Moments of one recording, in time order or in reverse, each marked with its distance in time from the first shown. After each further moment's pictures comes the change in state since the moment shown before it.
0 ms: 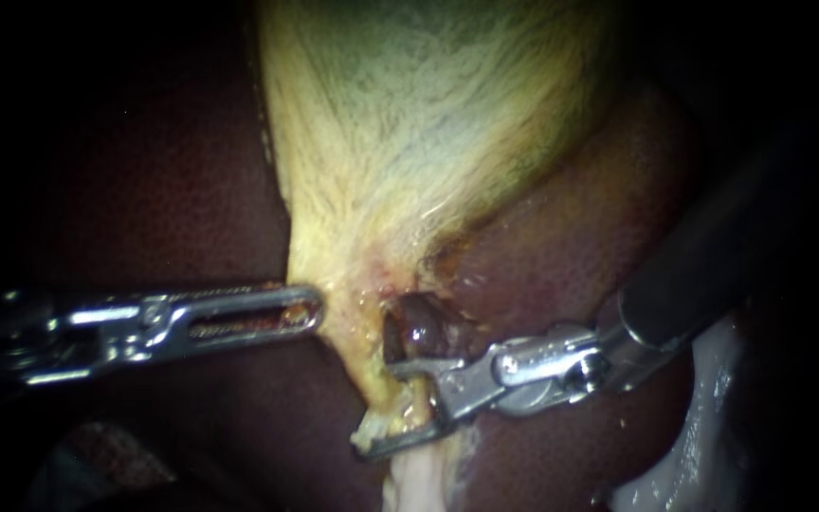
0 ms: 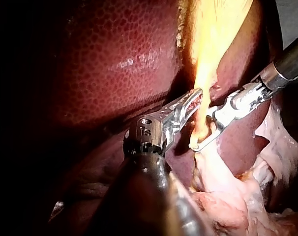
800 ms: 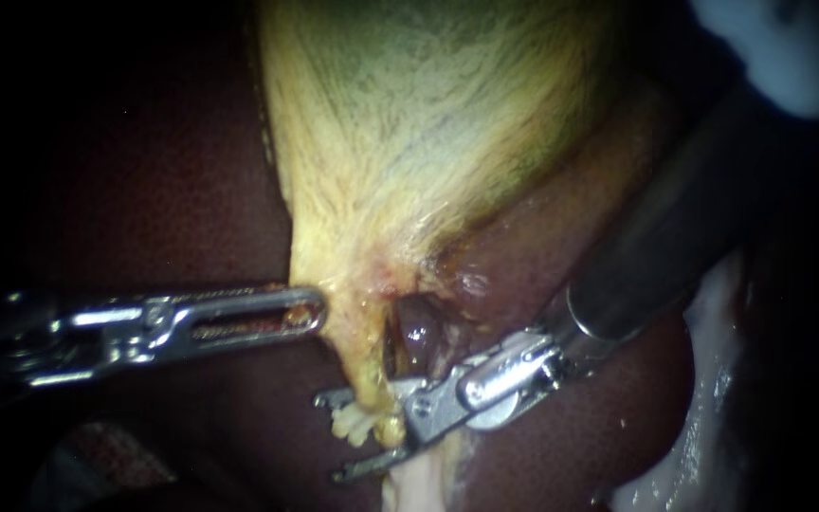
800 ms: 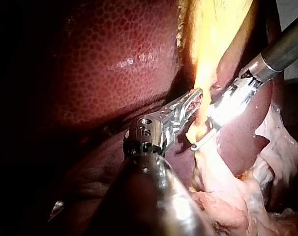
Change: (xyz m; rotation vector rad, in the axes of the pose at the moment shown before) right arm -0.001 0.002 -0.002 0.010 -0.010 -0.215; left arm 0.000 0.000 0.000 0.001 0.001 0.001
